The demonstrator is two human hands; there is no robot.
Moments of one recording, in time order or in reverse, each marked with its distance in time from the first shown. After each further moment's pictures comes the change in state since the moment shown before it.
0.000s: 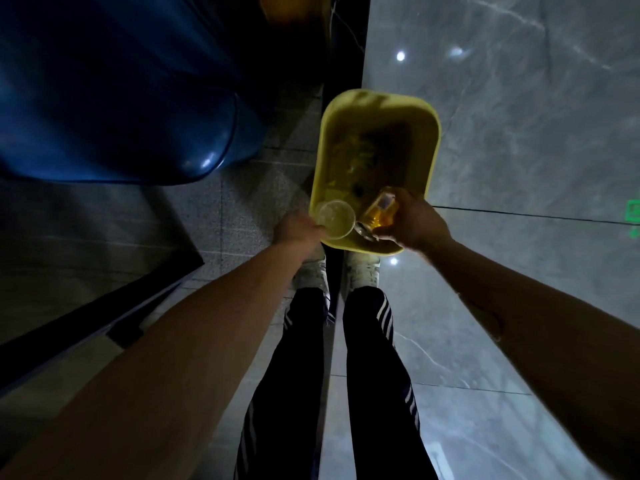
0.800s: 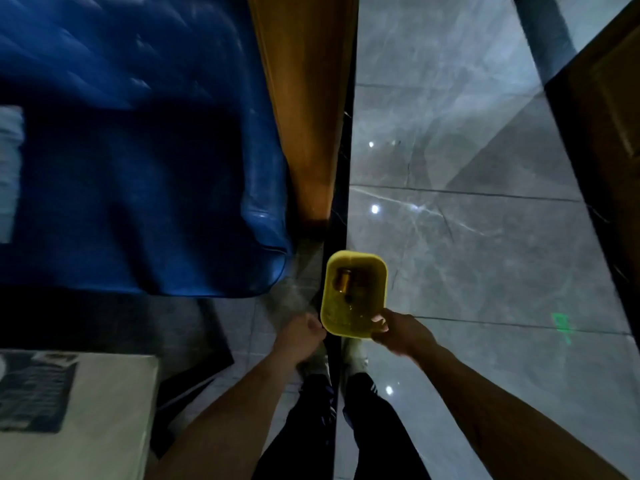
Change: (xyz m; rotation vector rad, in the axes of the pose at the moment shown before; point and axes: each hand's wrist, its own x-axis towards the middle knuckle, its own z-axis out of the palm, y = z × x) left_hand -0.259 0.034 -0.146 -0.009 -0.058 0.223; right_hand -0.262 -0.107 -0.134 -0.082 -0.059 -0.045
